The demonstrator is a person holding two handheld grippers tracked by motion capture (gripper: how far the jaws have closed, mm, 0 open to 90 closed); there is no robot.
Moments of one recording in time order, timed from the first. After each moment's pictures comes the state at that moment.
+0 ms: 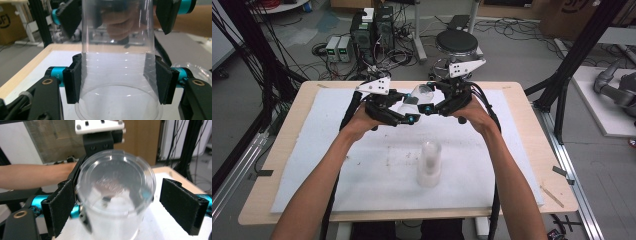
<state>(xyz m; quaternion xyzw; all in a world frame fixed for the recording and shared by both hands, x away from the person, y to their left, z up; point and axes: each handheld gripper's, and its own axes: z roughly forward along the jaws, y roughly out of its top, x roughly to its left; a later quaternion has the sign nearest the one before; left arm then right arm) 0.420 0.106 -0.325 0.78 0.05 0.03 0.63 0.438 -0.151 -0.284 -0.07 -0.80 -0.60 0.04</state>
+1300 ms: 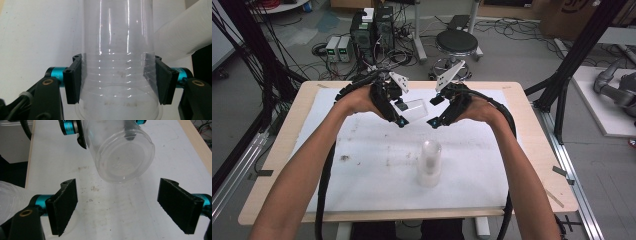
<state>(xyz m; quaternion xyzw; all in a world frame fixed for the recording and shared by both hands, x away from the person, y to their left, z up) 0.446 0.084 -0.291 0.95 0.05 0.00 0.30 0.439 -0.146 -0.285 -0.06 -0.94 -0.34 -0.03</state>
